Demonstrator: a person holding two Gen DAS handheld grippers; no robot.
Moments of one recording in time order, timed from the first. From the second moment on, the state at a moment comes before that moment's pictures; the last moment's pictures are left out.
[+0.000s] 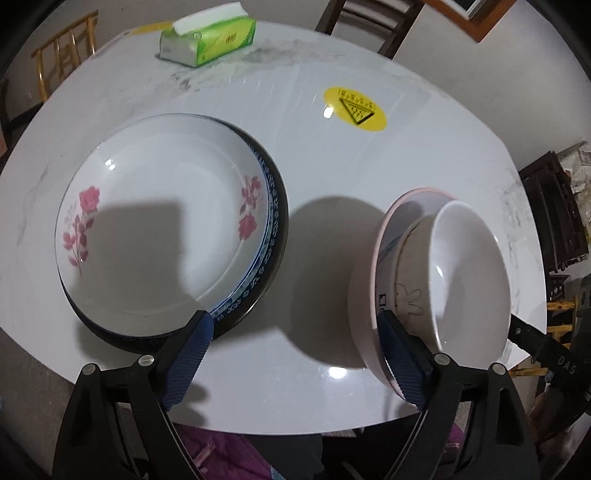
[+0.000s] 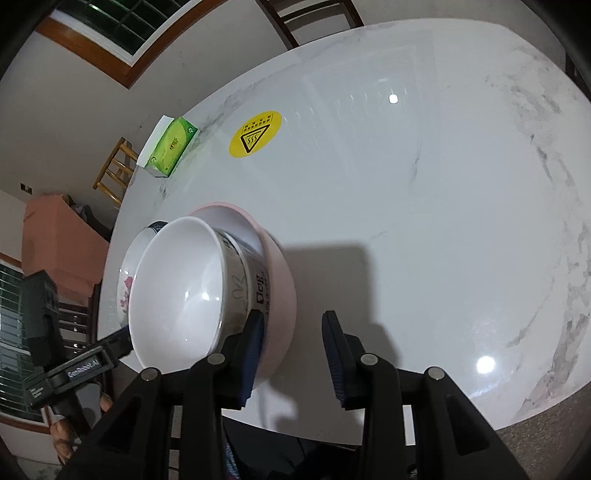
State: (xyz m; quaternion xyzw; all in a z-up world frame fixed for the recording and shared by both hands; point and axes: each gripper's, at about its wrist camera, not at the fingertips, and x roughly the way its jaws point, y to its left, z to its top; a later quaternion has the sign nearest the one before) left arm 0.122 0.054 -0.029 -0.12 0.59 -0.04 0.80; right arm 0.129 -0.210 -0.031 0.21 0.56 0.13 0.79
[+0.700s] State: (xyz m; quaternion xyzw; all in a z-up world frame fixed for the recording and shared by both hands) left arm 0.123 0.045 -0.023 -0.18 0.59 -0.08 0.78; right arm 0.136 -0.212 -0.035 0.22 0.58 0.15 0.77
